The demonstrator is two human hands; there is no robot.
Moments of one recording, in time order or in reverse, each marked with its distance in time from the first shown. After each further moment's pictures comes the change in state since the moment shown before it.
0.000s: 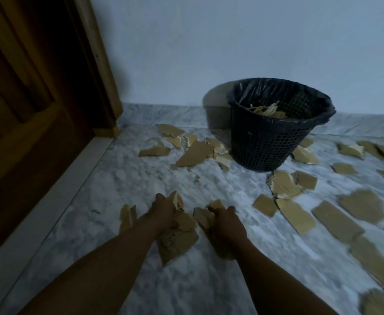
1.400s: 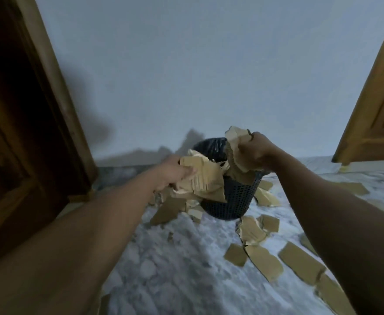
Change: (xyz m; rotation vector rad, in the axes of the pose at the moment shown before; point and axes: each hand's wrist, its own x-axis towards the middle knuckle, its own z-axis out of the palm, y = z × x) left_hand -0.050 0.219 -0.210 -0.493 0.084 0.421; right_hand -0.008 -0.011 -0.371 0.398 0.484 -0.009
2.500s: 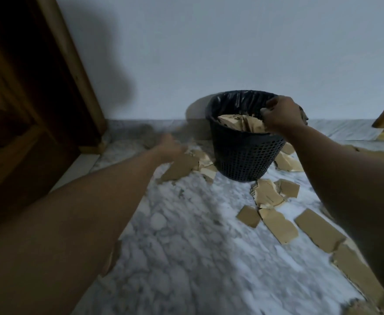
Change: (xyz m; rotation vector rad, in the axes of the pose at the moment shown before) left_hand 0.040 -0.102 0.016 0.225 0.202 -0.141; right_hand 0.035 0.046 0.052 -0.112 0.187 -0.077
